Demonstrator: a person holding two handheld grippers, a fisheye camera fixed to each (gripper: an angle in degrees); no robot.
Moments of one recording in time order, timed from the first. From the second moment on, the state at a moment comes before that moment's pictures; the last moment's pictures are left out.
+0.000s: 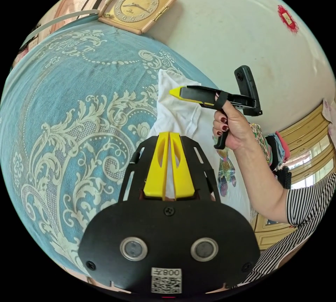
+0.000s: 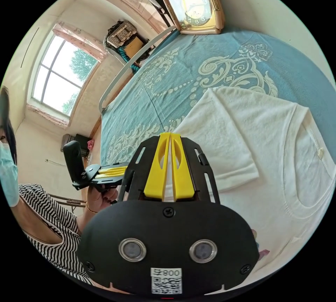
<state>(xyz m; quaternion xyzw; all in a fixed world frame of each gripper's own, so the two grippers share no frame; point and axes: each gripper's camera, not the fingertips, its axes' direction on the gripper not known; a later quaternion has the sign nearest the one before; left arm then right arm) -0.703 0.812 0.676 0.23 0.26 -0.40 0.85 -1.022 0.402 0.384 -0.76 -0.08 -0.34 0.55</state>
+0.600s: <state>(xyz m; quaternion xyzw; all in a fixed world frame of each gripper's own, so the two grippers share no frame) -0.688 0.784 0.660 0.20 0.26 -0.35 0.88 -0.993 0.190 0.261 -0.65 0.05 -0.39 0.66</state>
